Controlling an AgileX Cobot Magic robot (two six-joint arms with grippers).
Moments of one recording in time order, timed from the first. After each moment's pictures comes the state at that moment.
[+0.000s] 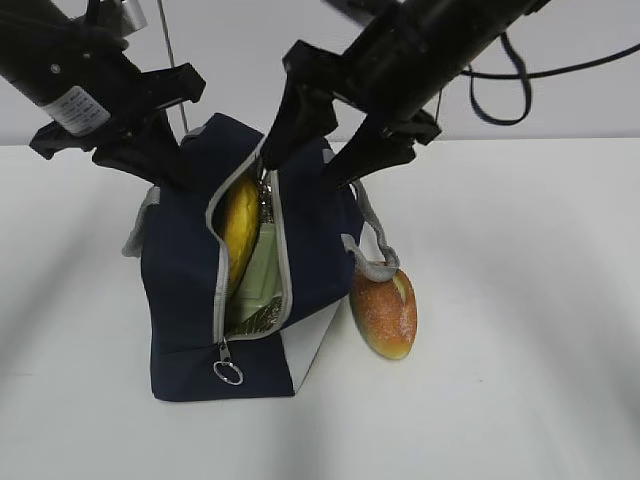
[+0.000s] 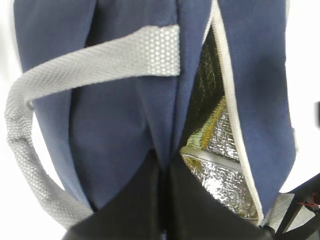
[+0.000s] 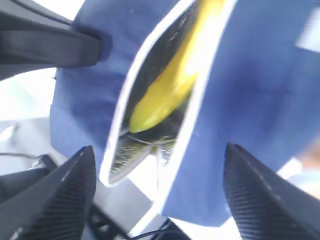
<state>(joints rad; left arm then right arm) -0.28 1.71 -1.45 -0.44 1.08 0.06 0.36 1.88 -1.67 0.68 1.17 -0.27</state>
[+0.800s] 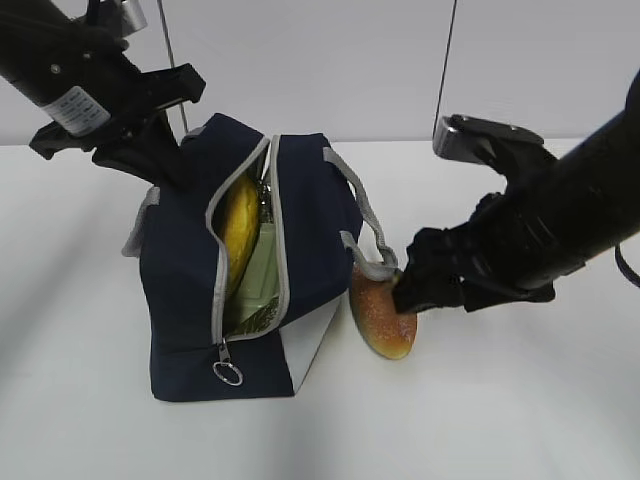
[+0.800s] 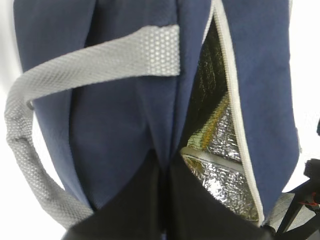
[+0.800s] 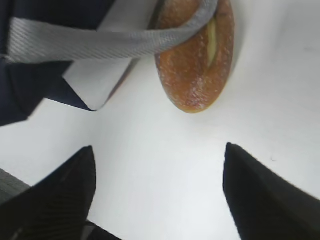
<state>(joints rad) -0.28 1.71 -1.45 -0.44 1.09 0.06 0.36 1.52 -0.95 0.46 0.68 -0.25</state>
